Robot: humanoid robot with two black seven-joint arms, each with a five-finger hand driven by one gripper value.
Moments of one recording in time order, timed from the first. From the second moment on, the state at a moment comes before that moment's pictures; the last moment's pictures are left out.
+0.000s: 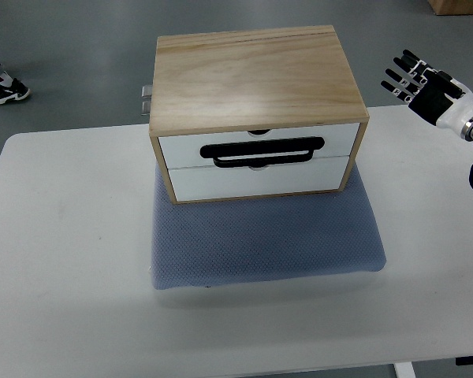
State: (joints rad) left arm 0.05 0.00 0.15 -0.13 0.10 -0.08 -0.04; right arm 0.92 -0.47 0.30 0.46 0.64 0.55 0.05
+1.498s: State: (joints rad) left arm 0.04 0.00 0.15 -0.12 0.10 -0.07 -0.04; right arm 0.92 -0.62 0.30 0.45 0.65 0.60 0.09
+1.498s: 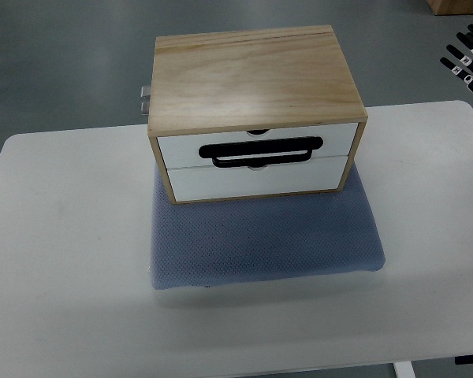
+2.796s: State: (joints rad) left arm 0.04 0.00 0.15 -0.12 0.10 -0.07 -0.04; right arm 1.26 -1.06 0.00 1.03 -0.13 0.61 0.37
